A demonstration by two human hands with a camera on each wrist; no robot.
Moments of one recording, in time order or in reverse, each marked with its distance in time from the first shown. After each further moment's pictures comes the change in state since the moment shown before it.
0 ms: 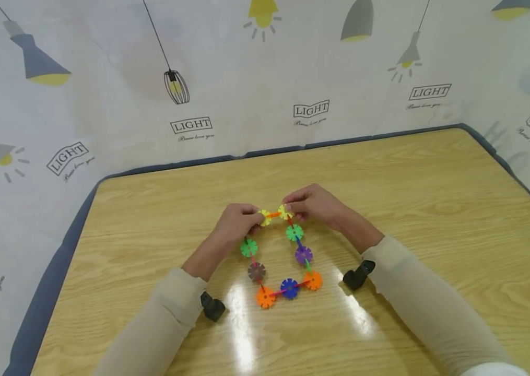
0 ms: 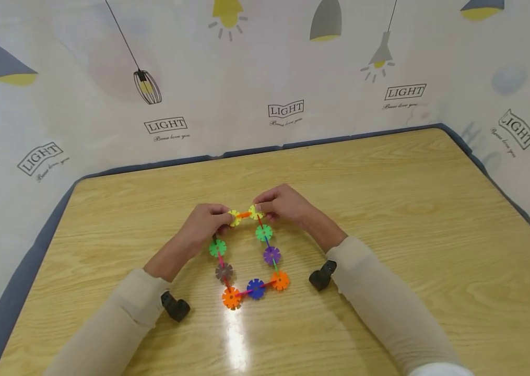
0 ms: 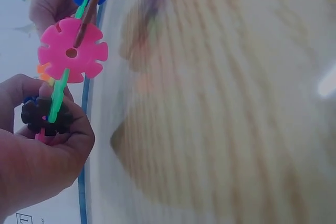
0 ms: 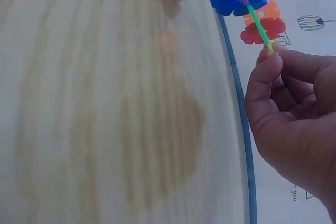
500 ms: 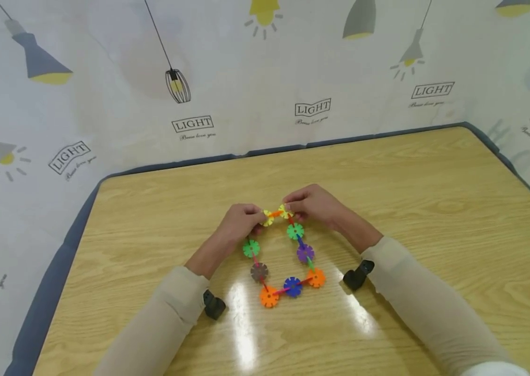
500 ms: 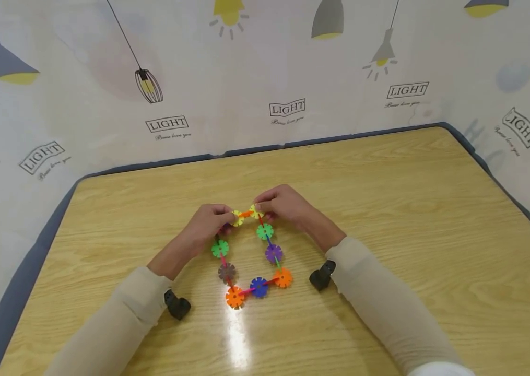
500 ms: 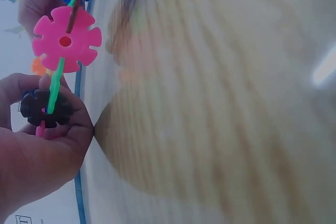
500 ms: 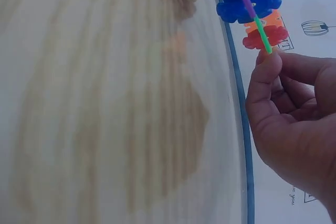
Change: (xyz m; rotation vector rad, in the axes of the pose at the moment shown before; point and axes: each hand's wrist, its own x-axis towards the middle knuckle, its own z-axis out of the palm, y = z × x) left_hand 0.004 -0.001 0.004 -0.034 -0.012 -0.084; right_hand 0.002 -0.001 0.005 -0.012 0.025 0.016
